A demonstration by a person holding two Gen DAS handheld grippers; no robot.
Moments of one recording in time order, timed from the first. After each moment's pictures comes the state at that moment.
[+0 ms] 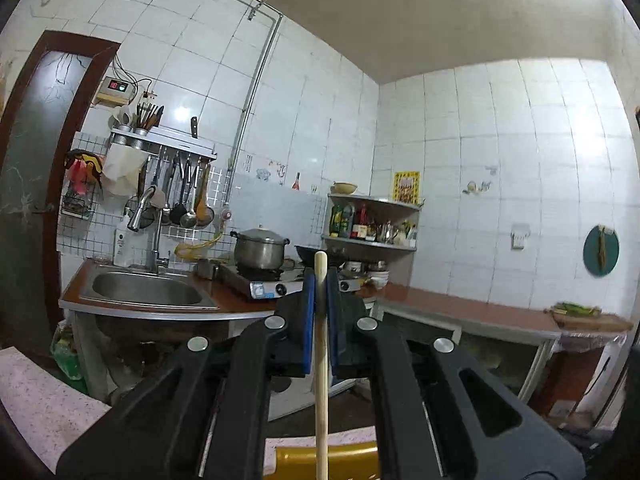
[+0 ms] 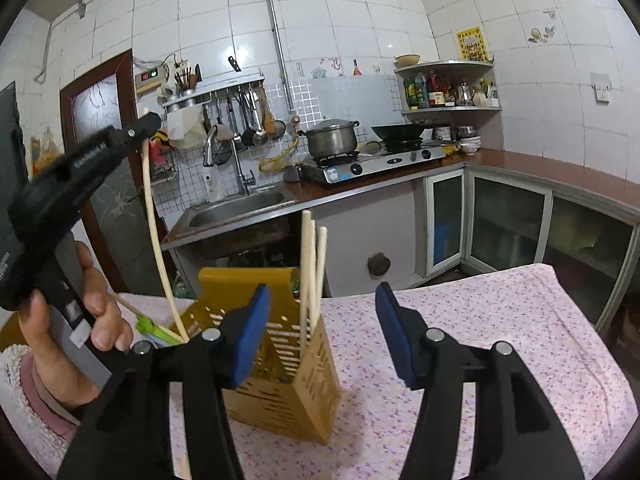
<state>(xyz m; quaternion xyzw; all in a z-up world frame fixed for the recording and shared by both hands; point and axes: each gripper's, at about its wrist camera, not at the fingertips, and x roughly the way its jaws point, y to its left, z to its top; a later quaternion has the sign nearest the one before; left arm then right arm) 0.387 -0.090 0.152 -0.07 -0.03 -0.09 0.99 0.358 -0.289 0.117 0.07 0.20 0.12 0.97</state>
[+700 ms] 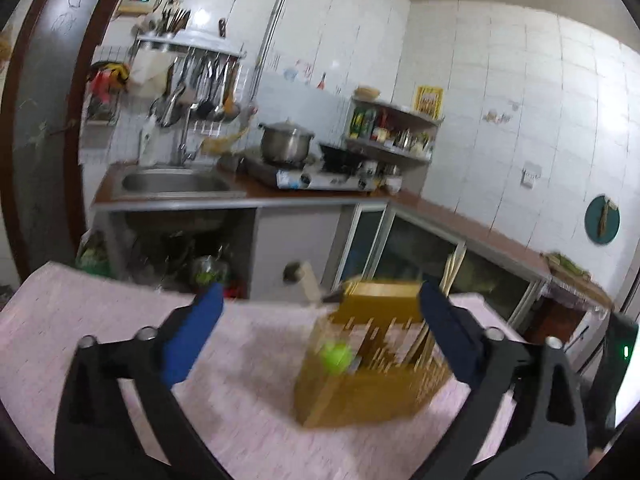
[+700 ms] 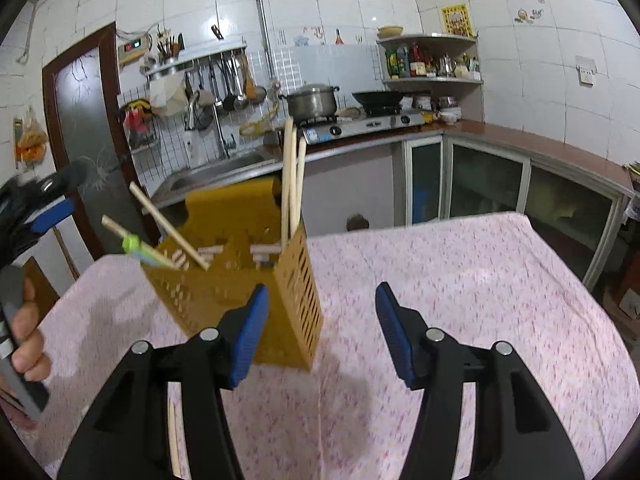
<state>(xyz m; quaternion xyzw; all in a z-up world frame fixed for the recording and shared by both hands) 0.318 -0.005 0.103 -0.09 0.18 -0.09 0.97 0.316 -0.288 0.075 0.06 0.26 0.08 0.96</state>
